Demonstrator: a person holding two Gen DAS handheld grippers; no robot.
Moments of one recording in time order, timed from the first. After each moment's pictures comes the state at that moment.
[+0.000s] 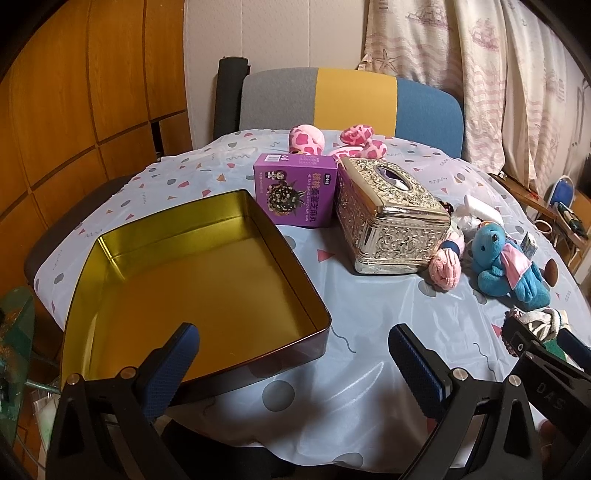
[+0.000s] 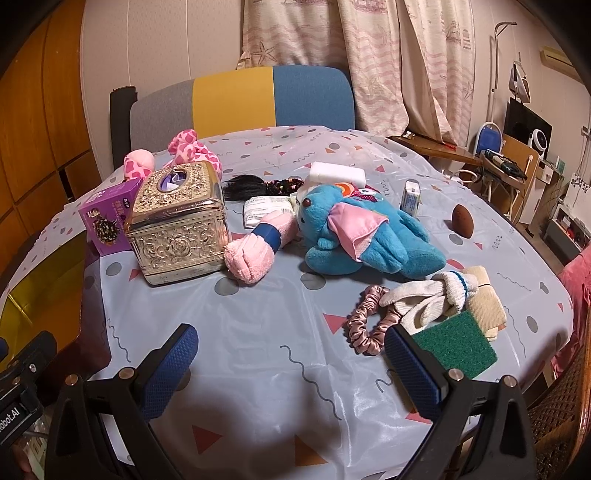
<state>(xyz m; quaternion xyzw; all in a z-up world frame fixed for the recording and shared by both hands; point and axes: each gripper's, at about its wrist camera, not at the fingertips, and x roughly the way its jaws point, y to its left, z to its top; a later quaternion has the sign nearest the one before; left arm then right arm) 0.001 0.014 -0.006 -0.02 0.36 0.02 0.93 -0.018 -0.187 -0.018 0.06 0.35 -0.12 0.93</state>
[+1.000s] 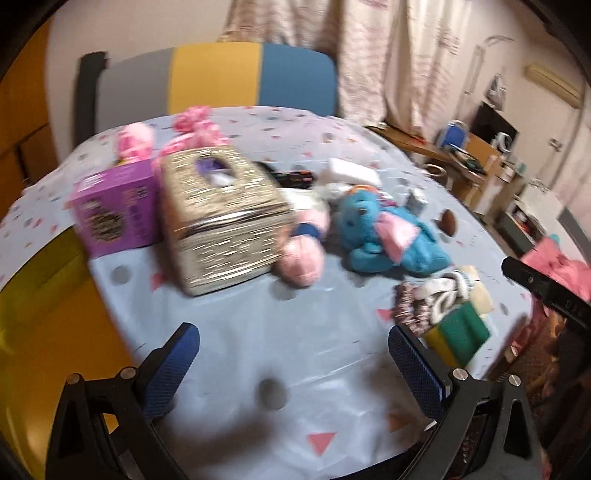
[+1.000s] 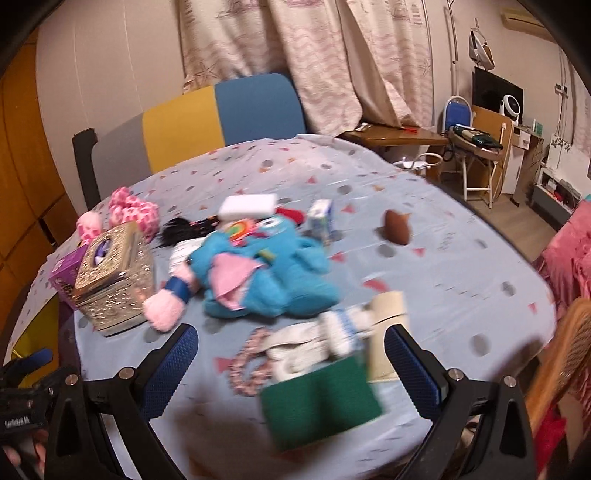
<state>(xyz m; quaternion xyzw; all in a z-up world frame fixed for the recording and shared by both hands) 0.059 -0.077 0.005 0.02 0.41 -0.24 0.88 -0.041 -0.339 0.031 0.13 0.34 -0.15 0.92</state>
